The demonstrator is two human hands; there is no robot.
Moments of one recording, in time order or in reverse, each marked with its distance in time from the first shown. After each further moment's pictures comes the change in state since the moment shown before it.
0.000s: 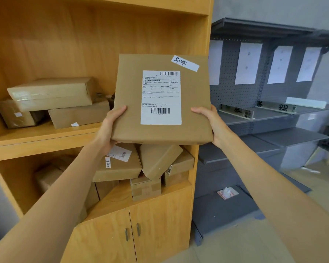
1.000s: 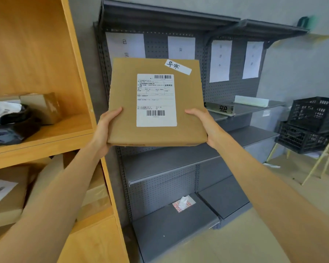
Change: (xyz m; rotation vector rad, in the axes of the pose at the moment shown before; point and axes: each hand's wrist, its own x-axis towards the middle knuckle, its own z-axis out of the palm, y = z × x) left_hand 0.148 -0.110 0.431 -0.025 -0.050 0.008; right_hand 0.147 -0.048 -0.433 -0.065 0.088 -0.002
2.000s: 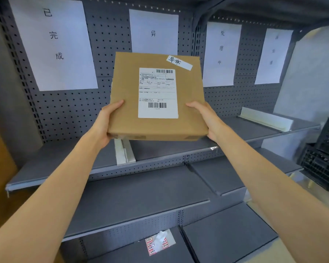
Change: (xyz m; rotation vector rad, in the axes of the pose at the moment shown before) left_hand 0.315 -0.106 0.269 0.060 0.094 -0.025; right_hand 0.384 0.017 -0.254 -0.059 -0.084 0.023
